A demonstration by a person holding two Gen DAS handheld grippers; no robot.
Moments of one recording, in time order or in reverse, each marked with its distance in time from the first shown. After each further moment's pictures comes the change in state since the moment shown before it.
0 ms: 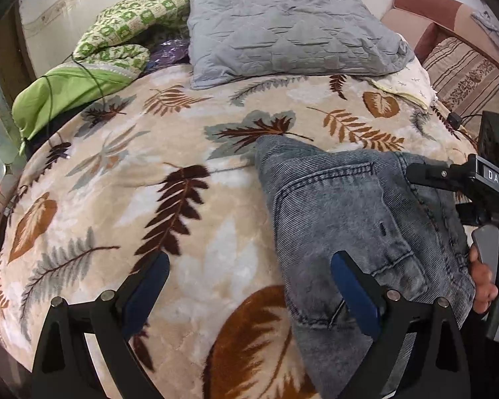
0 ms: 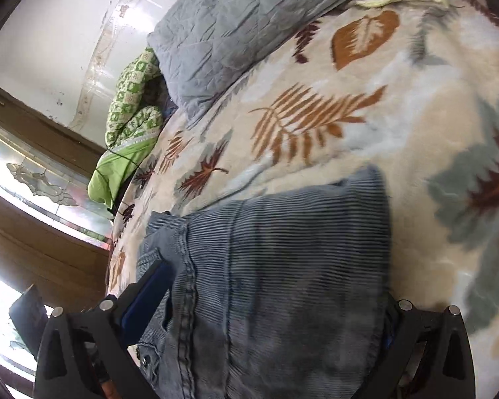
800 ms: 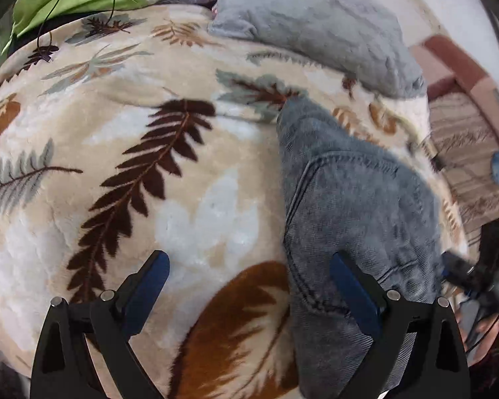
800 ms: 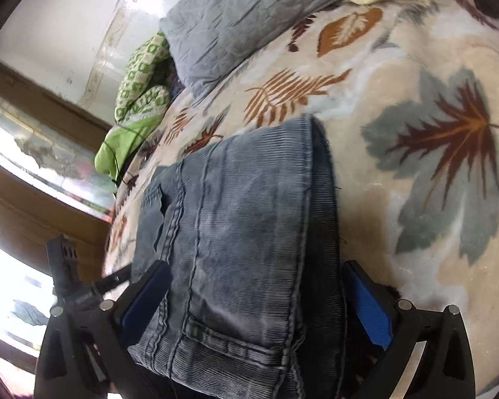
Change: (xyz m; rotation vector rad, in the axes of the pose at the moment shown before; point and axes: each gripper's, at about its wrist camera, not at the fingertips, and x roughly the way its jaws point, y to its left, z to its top) left arm 0.036 0.040 -0.023 -0.299 0.107 -0.288; right arm -0.052 -0.018 -0.043 -0.083 0.064 -0.004
